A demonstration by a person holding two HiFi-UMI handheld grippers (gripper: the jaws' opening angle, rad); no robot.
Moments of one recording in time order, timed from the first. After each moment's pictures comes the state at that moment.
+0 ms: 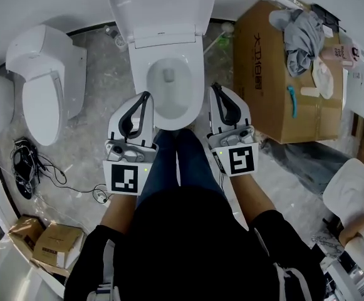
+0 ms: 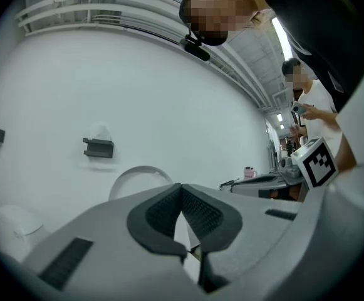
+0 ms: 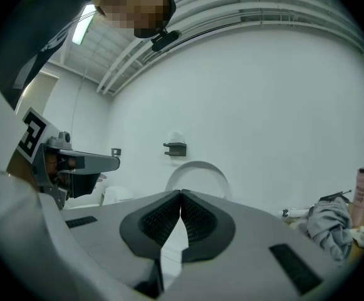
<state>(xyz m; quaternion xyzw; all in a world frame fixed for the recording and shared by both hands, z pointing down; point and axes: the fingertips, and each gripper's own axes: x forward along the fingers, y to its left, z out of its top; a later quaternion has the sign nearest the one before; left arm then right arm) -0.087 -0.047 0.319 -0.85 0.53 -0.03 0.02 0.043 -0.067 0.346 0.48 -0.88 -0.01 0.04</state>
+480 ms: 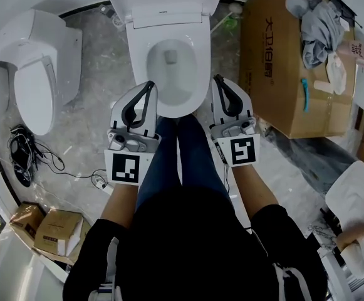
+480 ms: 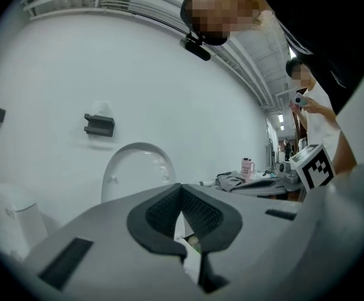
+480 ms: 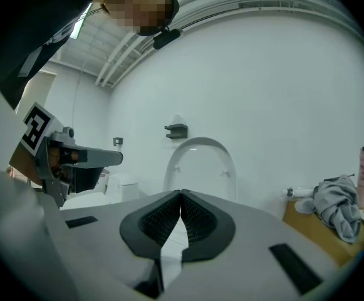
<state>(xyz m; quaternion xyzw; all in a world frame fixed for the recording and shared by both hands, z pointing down) -0.087 -0.057 0.398 -0.86 0.51 -0.05 -0.02 0.040 -0.071 0.434 0.46 -0.88 0.03 0.08</state>
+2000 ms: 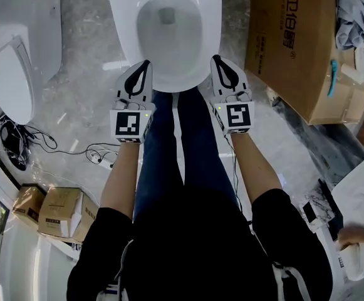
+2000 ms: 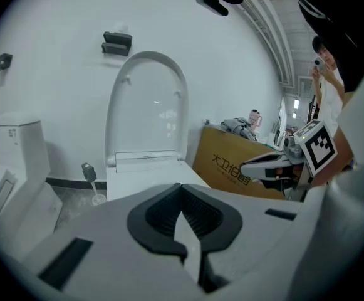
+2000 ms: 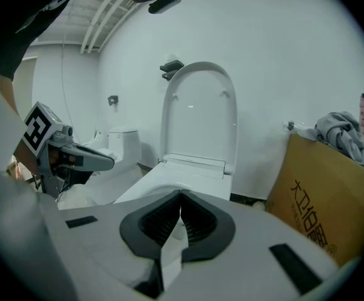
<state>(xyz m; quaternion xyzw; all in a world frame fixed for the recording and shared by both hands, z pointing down) -0.104 -0.019 0.676 -0.82 0.50 -0.17 -0.22 0.055 -0.037 0.677 0.45 -0.85 0.14 0.22</state>
